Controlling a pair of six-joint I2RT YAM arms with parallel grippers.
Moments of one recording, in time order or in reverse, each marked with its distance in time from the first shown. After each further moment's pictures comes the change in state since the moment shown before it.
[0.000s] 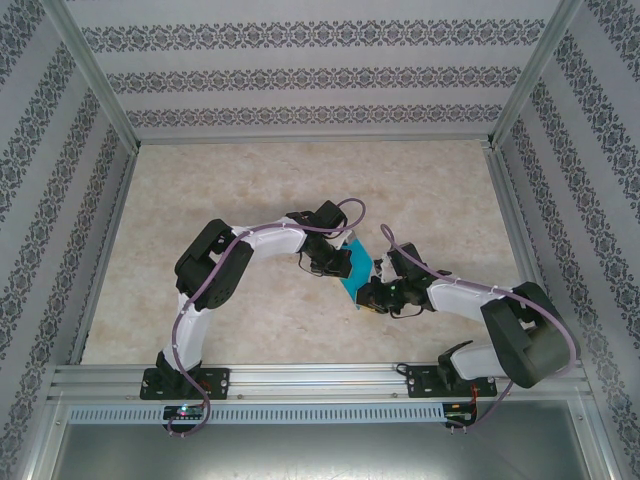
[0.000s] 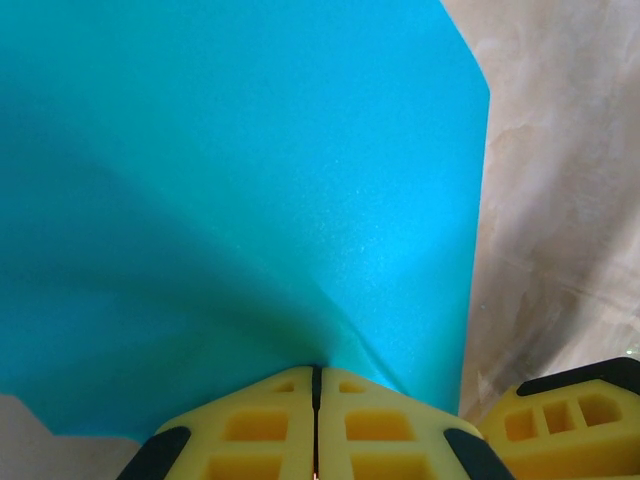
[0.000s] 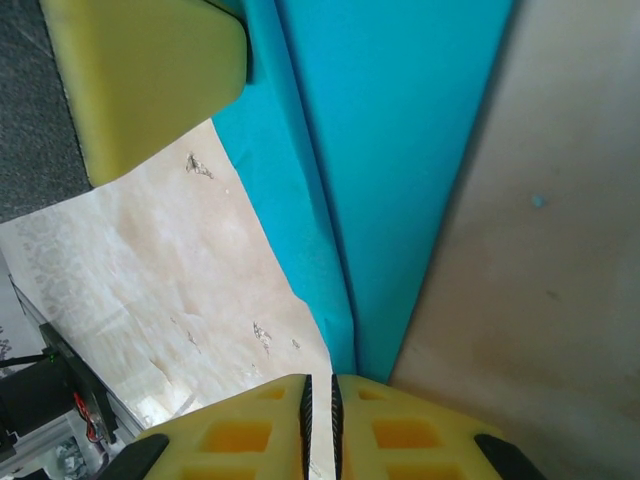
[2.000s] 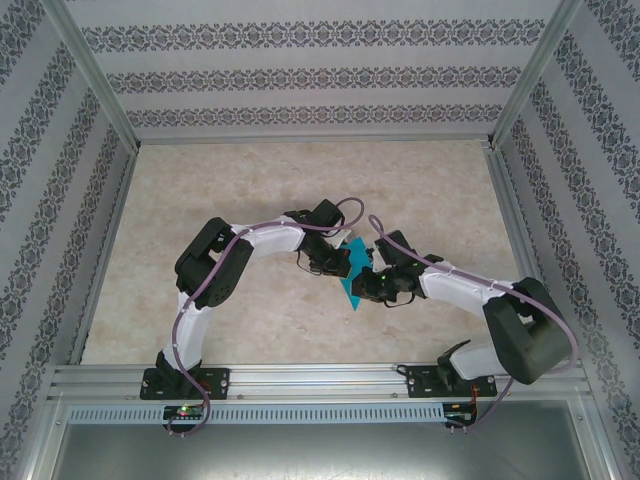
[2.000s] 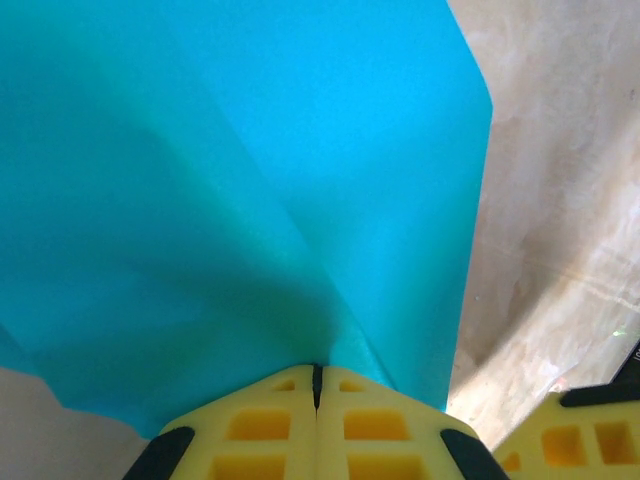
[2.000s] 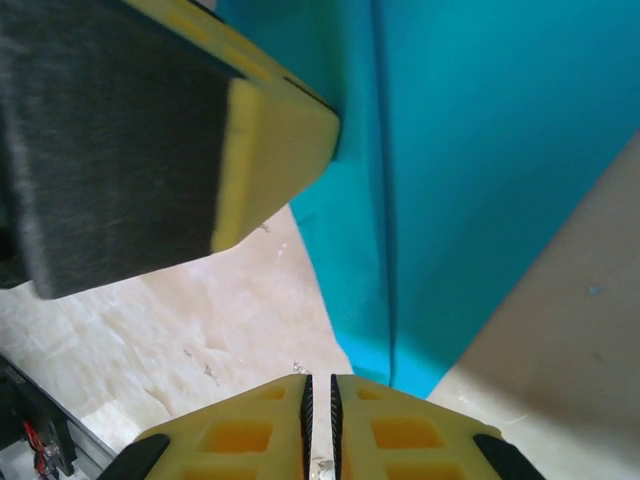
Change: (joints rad) left arm 0.019 0.011 0.000 0.002 0.050 0.042; right arm 0.069 0.033 0.166 -0.169 0.137 -0.048
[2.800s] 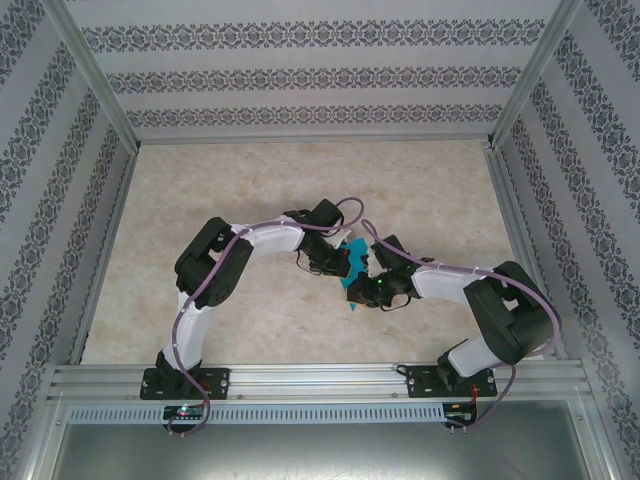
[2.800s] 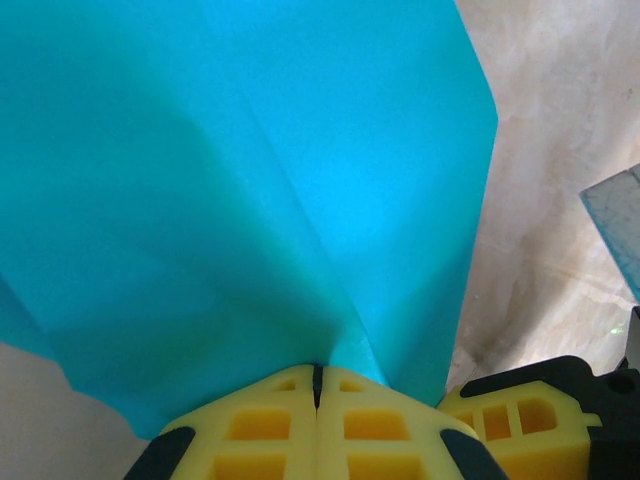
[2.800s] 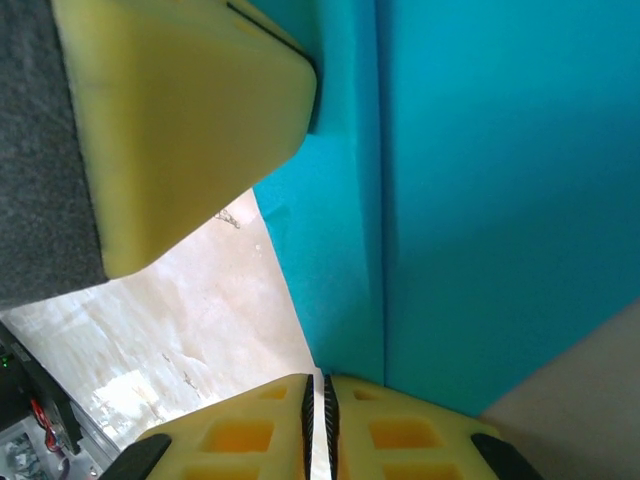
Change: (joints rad) left arm 0.005 0.002 0.000 0.000 0.009 0.007; right arm 0.006 0.108 -0.031 0.108 -0.077 -0.005
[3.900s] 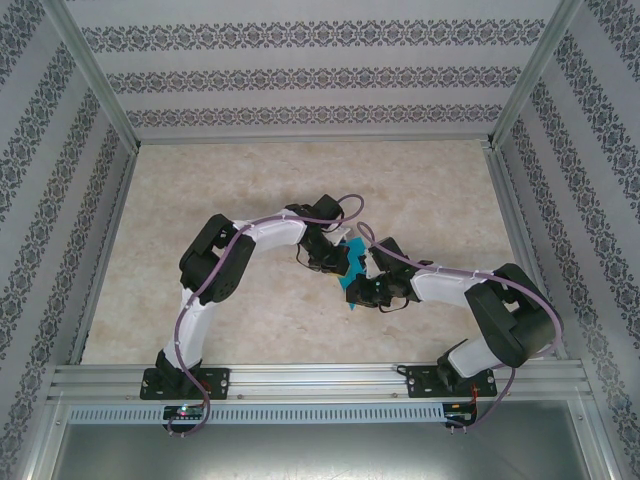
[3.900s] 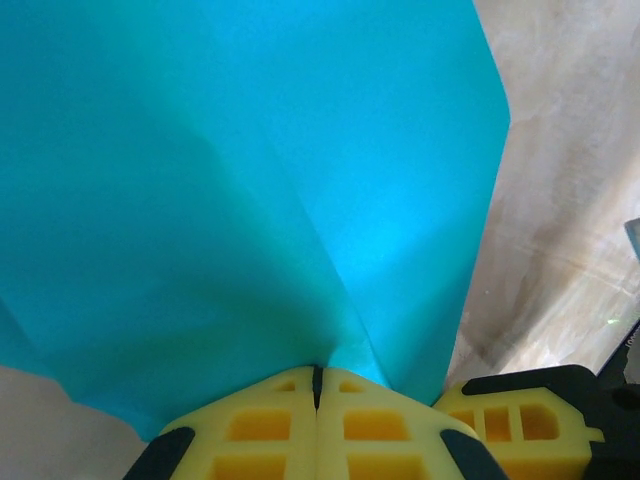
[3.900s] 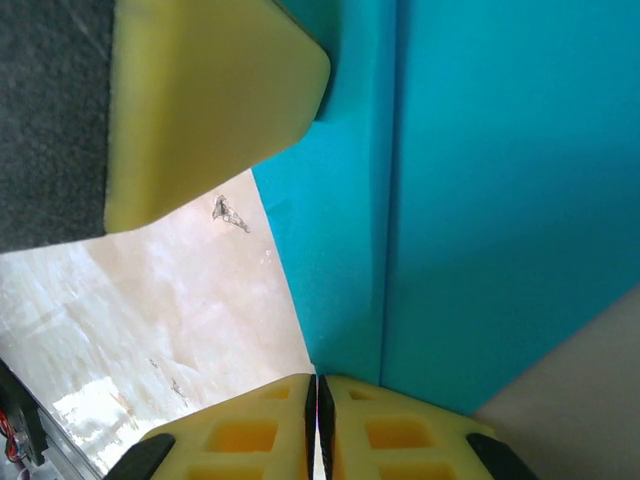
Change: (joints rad) left arm 0.021 0.048 0.095 -0.124 0.023 0.027; right arm 0.030 -0.016 -0.021 0.035 0.052 -0.023
